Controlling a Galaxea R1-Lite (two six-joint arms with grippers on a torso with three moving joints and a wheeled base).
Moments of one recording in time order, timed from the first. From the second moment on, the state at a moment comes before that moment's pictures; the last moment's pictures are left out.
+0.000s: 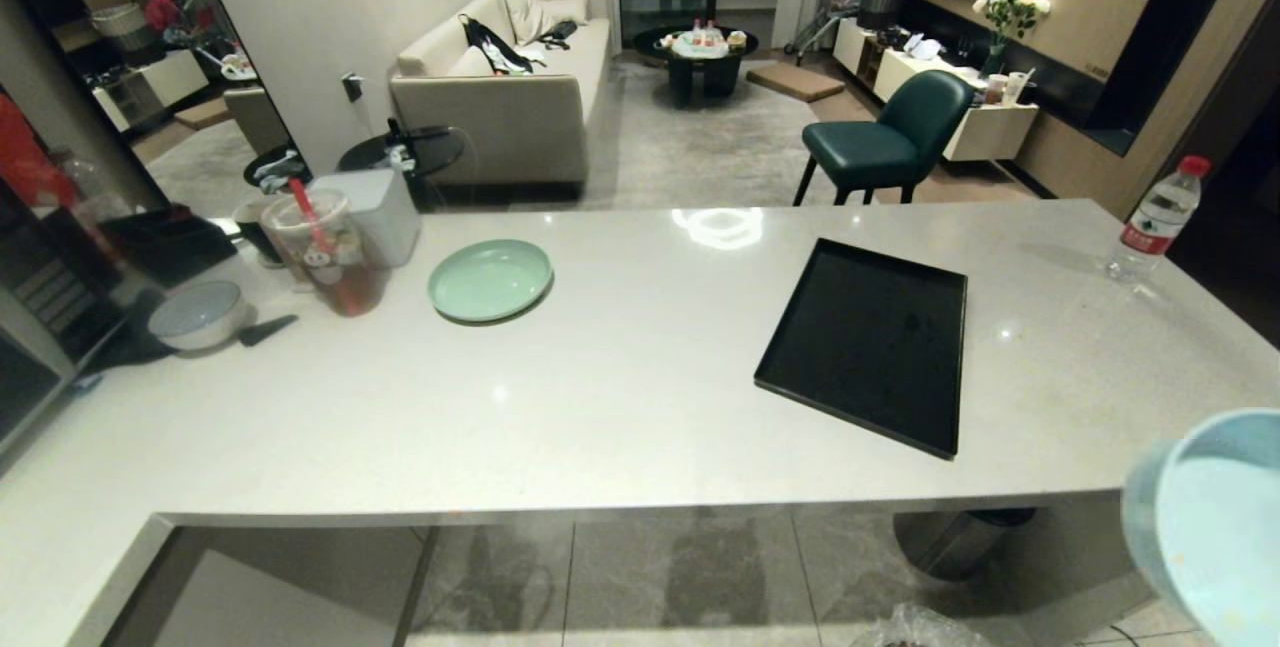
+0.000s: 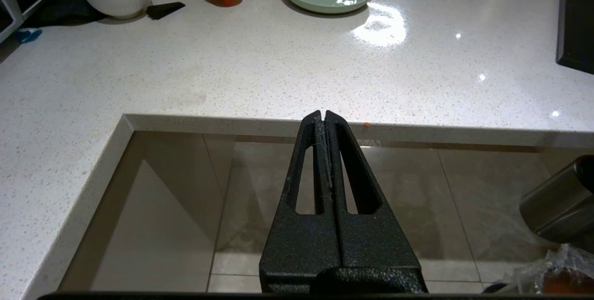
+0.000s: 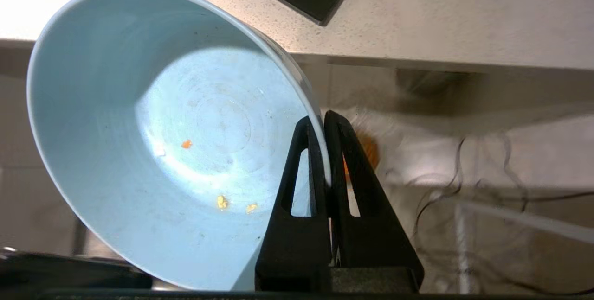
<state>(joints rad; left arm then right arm) 0.00 0.00 0.00 -0.01 0.02 -0.06 0.01 0.88 -0.81 0.49 0.10 -0.03</state>
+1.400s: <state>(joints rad) 0.00 0.00 0.00 -0.01 0.02 -0.06 0.05 2.18 -1.71 0.48 0.00 0.48</state>
